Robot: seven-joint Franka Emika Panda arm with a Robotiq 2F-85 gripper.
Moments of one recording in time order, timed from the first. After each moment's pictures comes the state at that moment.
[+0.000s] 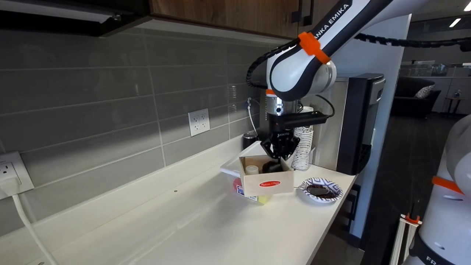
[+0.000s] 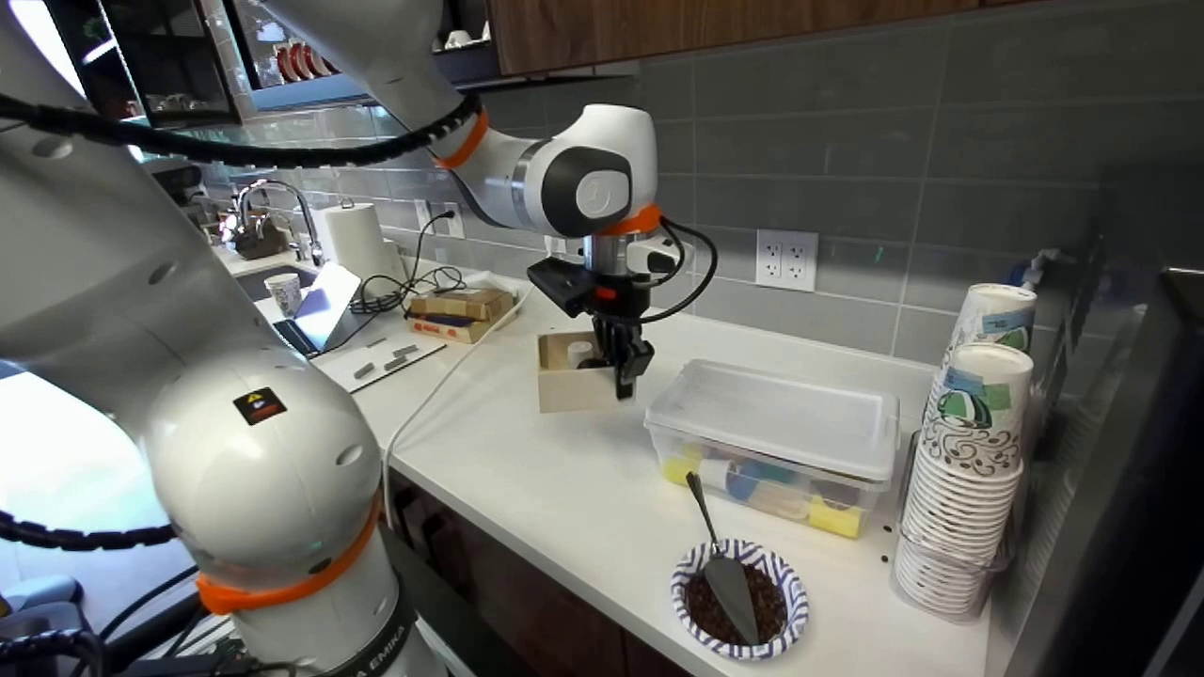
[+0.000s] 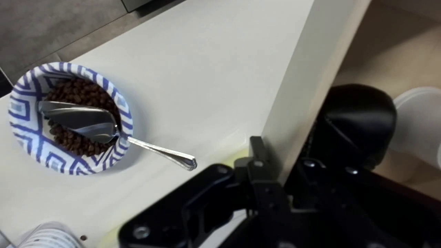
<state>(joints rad) -0.03 -0.33 0.01 -2.67 0.03 2.32 0.35</state>
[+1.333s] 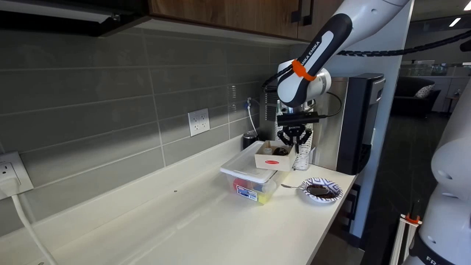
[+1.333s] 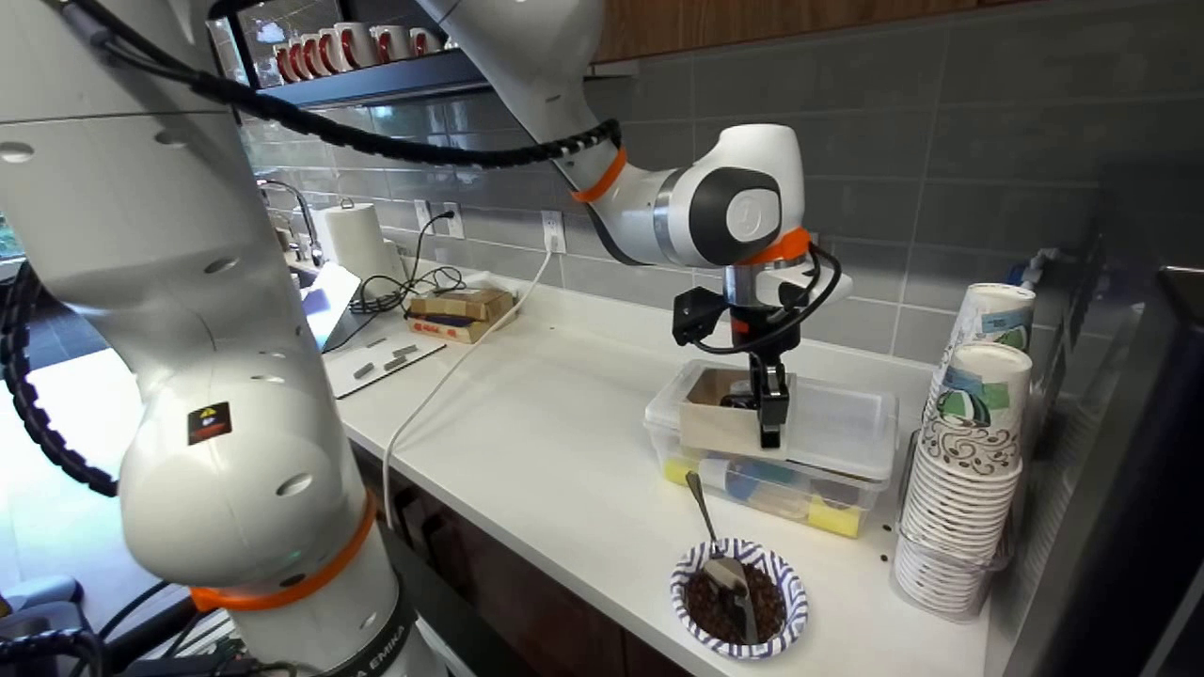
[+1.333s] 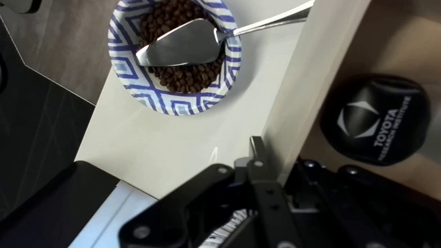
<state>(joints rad) -0.26 -0.02 -0.10 -2.43 -0.22 2.40 0.78</state>
